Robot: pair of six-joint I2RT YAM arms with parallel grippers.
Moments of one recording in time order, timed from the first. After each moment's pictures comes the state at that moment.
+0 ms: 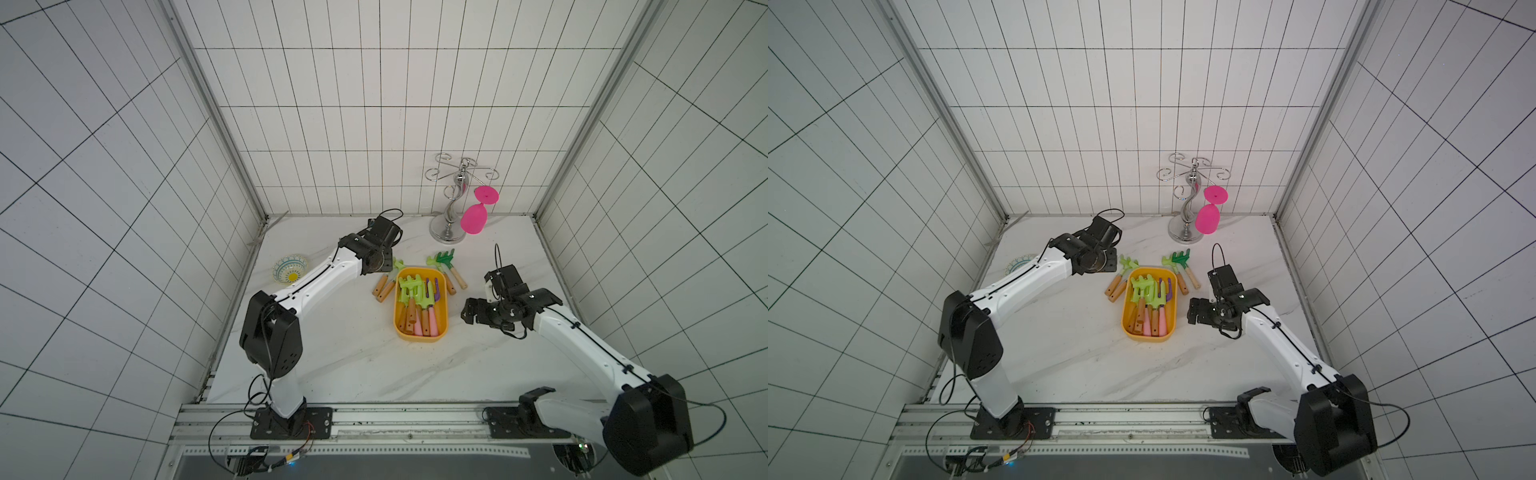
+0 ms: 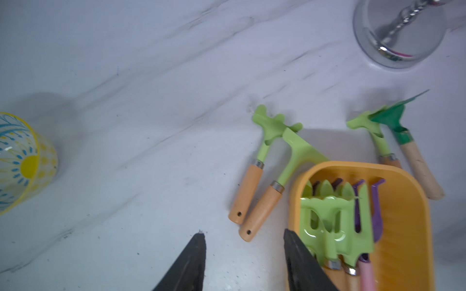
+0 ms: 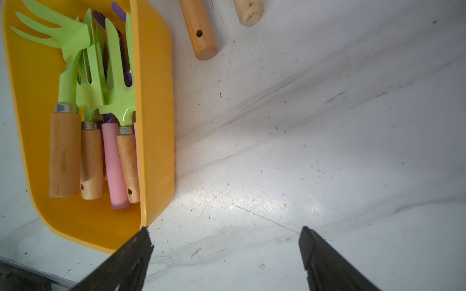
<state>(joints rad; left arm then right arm) -0.57 1.81 1.58 -0.84 -0.27 -0.50 0.42 1.19 0.83 -0.80 -0.14 0.42</state>
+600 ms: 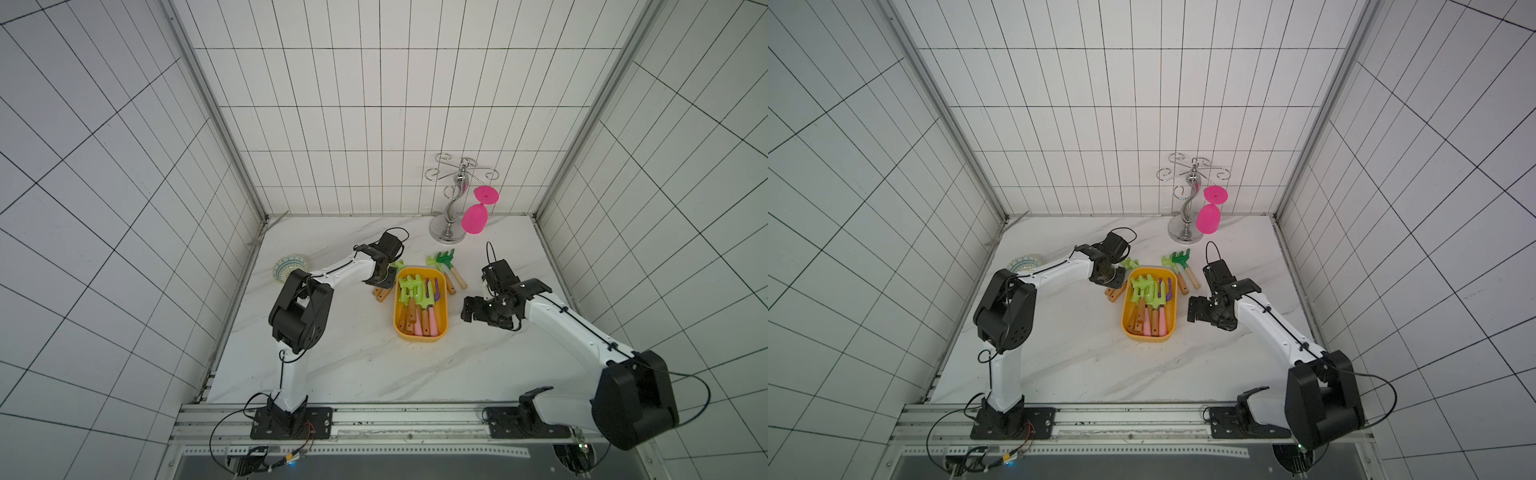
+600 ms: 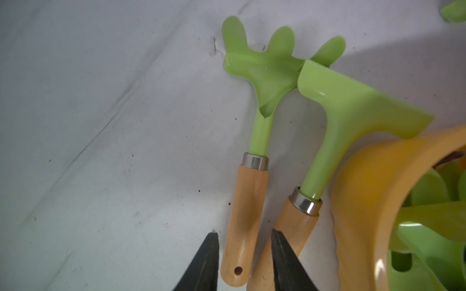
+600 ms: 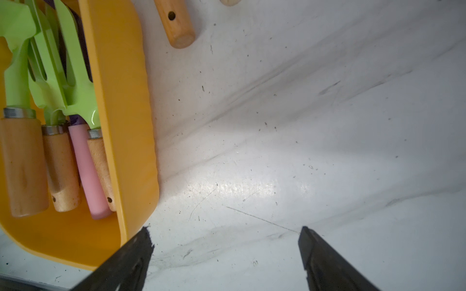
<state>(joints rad) -0.56 2.03 1.52 -0.70 -0.14 -0.28 0.43 1.33 0.91 -0.86 -0.11 0.42</state>
